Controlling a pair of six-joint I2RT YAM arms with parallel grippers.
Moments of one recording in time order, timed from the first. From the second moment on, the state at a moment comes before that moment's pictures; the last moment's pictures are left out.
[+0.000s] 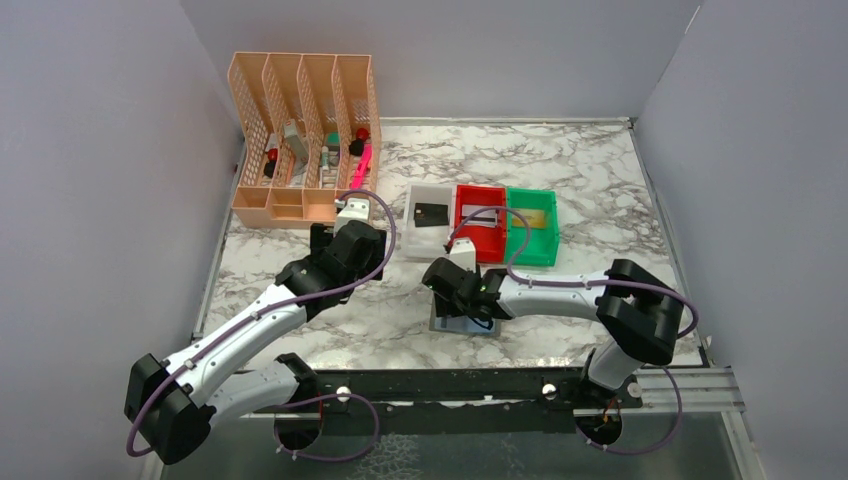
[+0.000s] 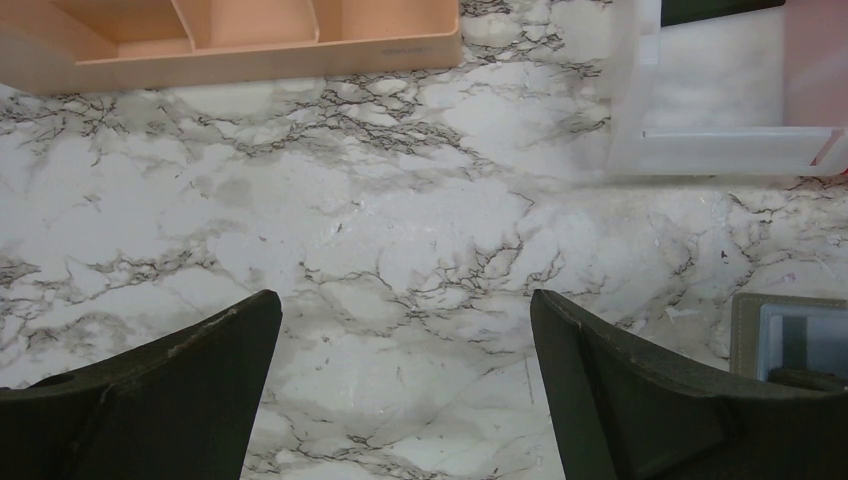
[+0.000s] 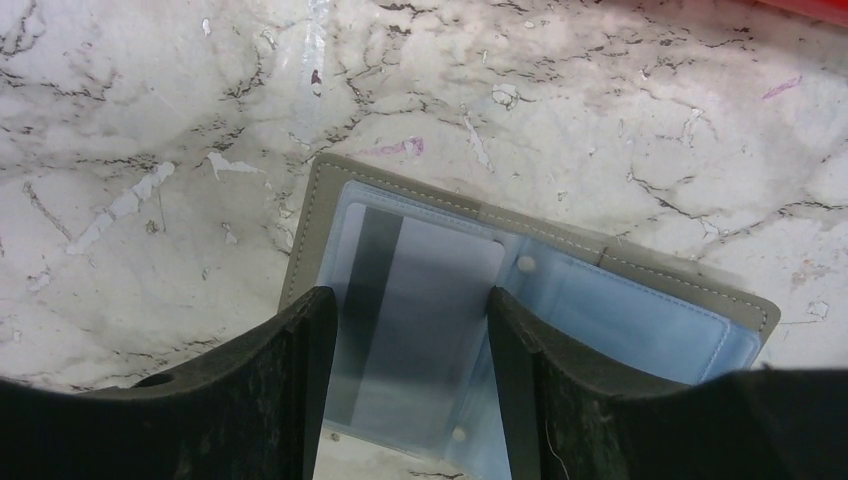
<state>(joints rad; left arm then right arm) -0.71 0.99 0.78 -0.57 -0.57 -0.36 1.09 1.64 0.90 -0.35 0.43 0.82</state>
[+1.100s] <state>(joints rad) -0.71 1.02 0.78 -0.57 -0.52 -0.37 1.09 1.56 0.80 -0.25 0.40 0.84</state>
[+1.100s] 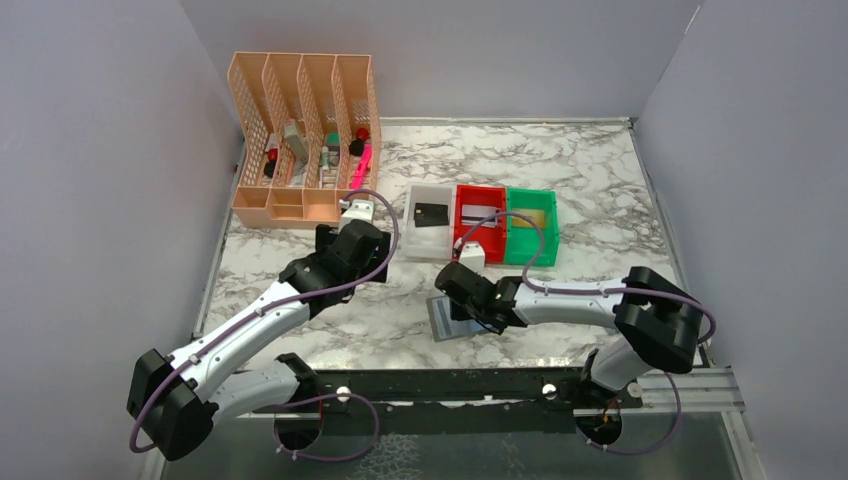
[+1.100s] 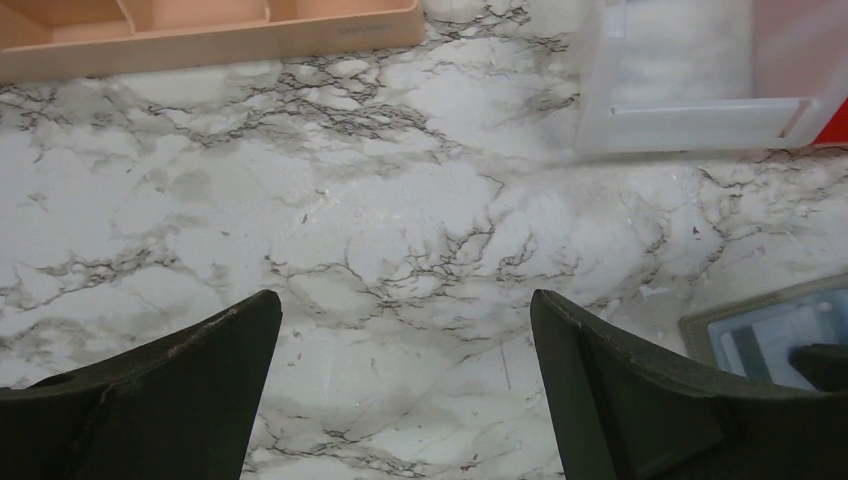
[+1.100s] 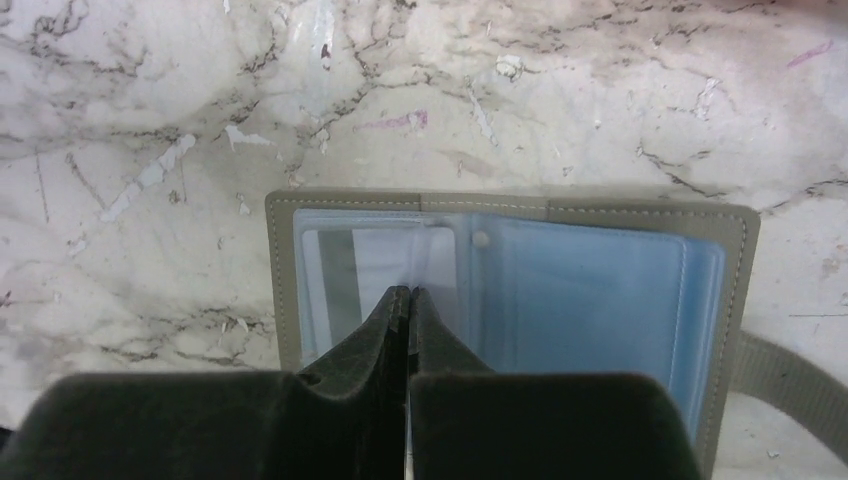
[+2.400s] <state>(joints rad) -0.85 1.21 0.62 0.01 0.25 -0.71 0.72 1.34 0.38 0.28 -0.21 0.96</state>
